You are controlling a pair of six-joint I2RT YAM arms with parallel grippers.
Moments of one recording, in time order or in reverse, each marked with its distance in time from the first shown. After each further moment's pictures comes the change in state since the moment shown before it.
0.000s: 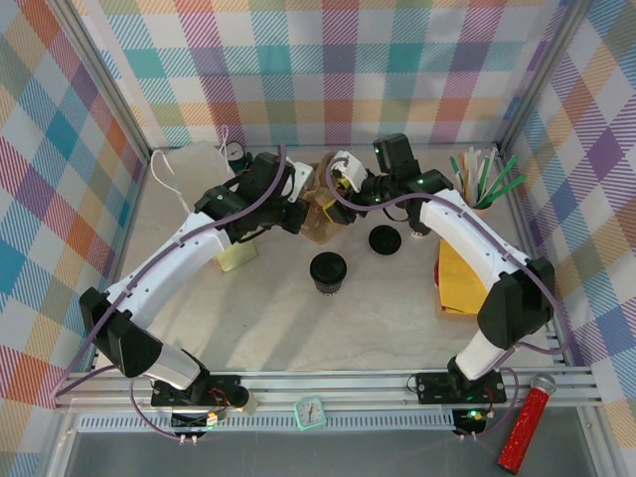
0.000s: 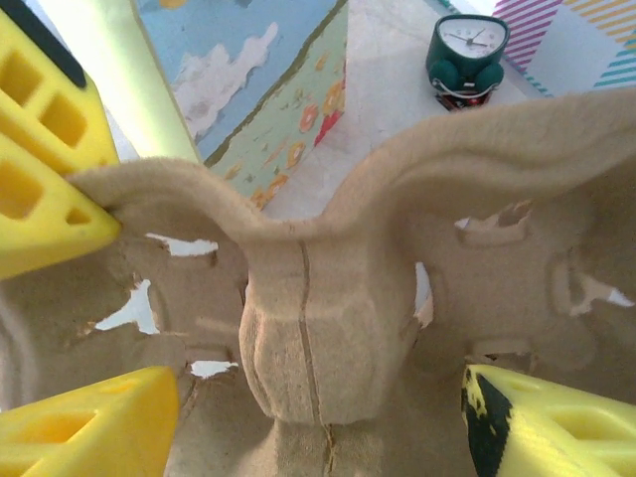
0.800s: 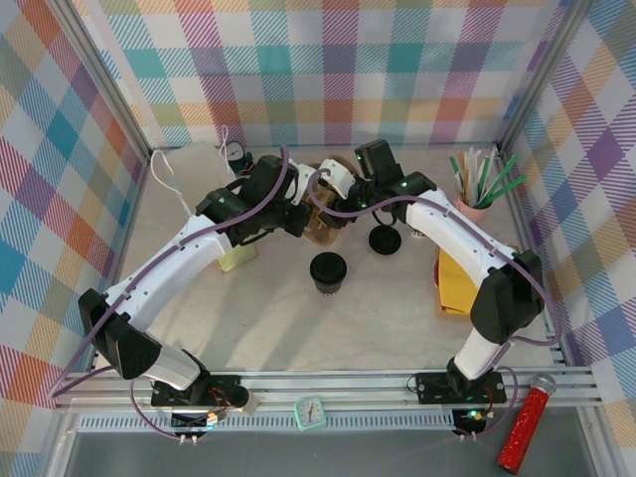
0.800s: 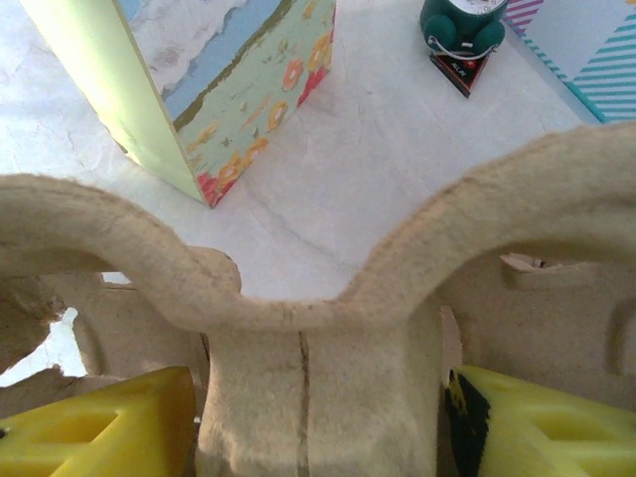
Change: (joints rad) left arm -0.033 -0.005 0.000 -0.002 -0.007 -0.015; right arm 0.074 0.048 0.021 -0.014 0.158 -0.021
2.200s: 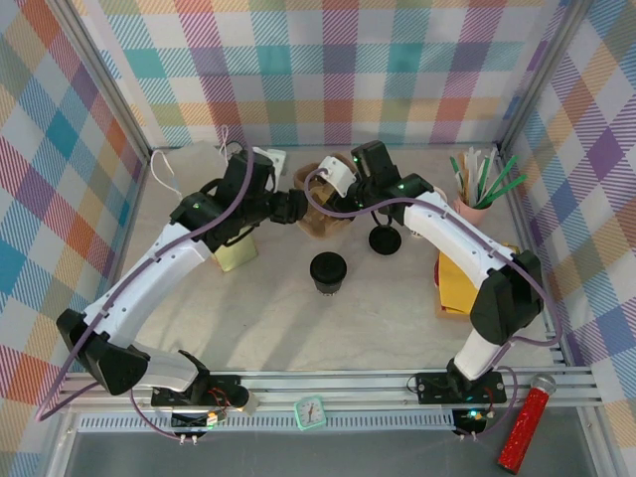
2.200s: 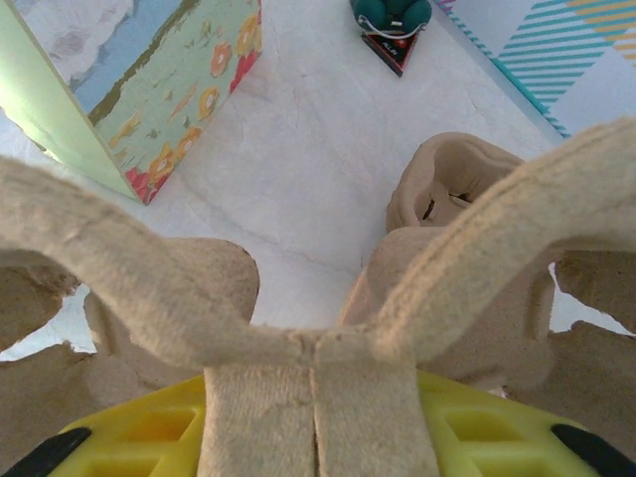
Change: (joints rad) left arm 0.084 -0.119 -0.031 0.055 -0.101 -0.167; right arm 0.015 -0.010 -0.010 0.030 0.148 0.052
